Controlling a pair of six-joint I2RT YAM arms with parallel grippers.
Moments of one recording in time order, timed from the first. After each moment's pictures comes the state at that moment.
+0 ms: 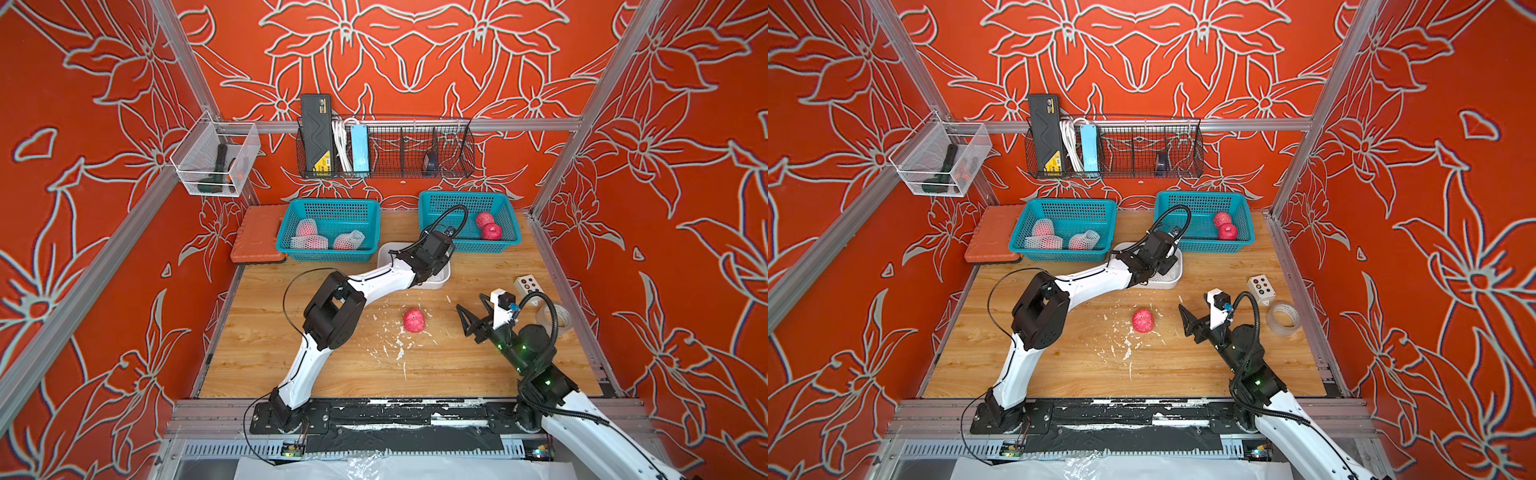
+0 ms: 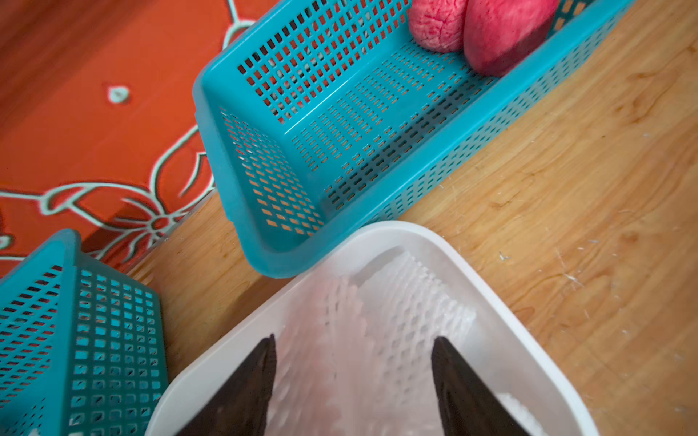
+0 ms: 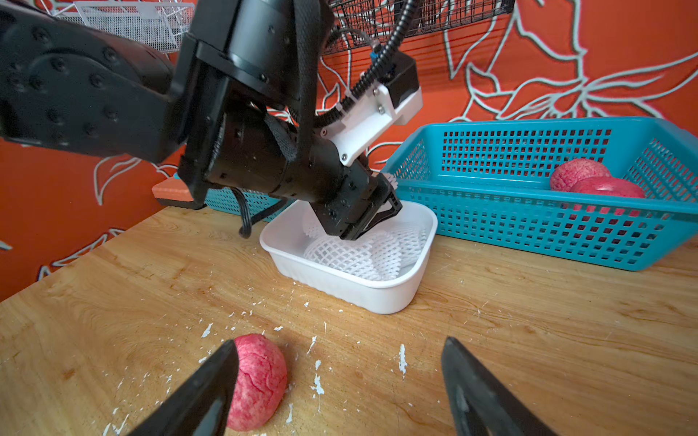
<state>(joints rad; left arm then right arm) -0.76 2.18 1.76 -0.21 -0.37 0.16 0.54 0.43 0.10 0.25 -0.01 0.16</state>
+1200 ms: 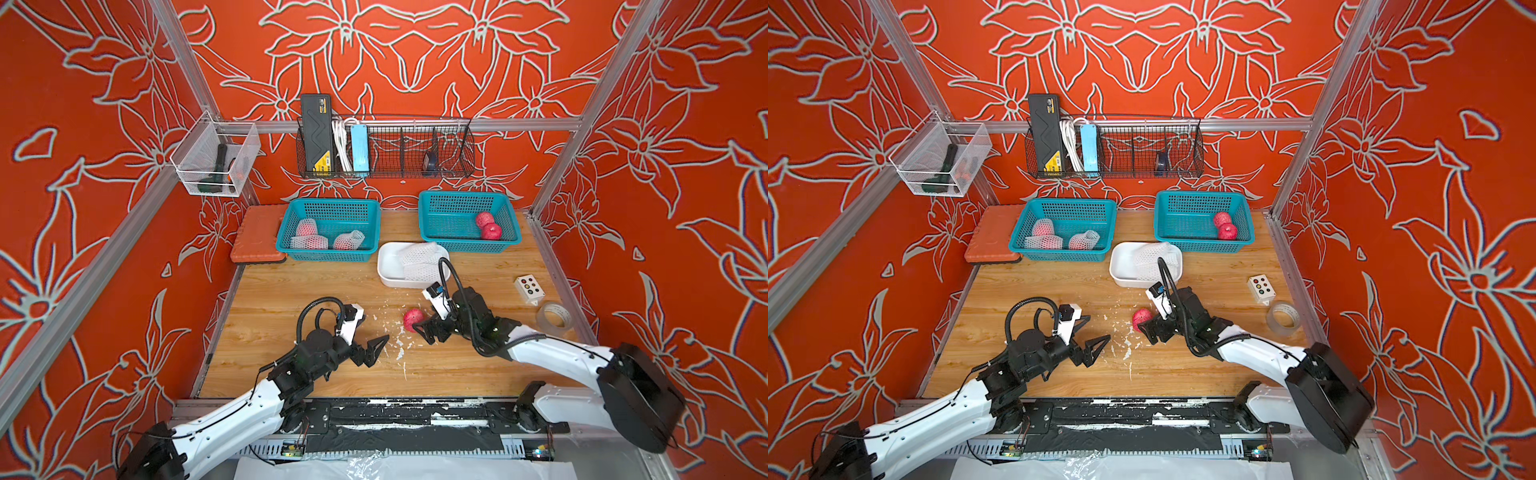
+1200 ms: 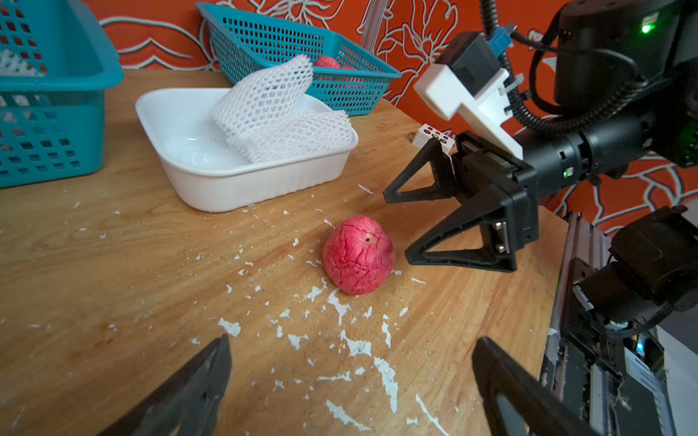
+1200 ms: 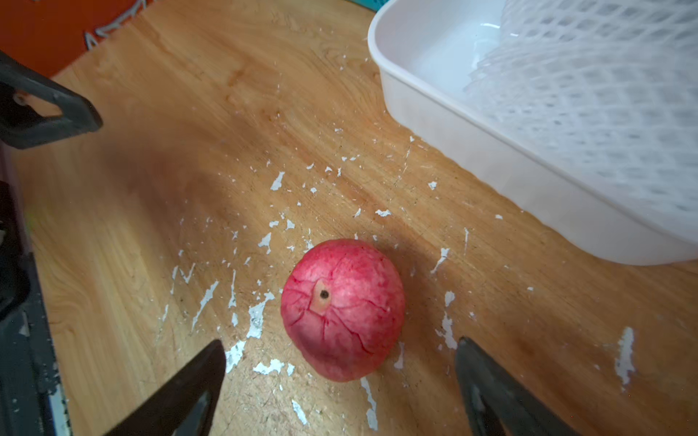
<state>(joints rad) -0.73 0.63 0.11 0.28 0.10 -0.29 0.76 1.28 0.53 0.06 -0.20 0.07</state>
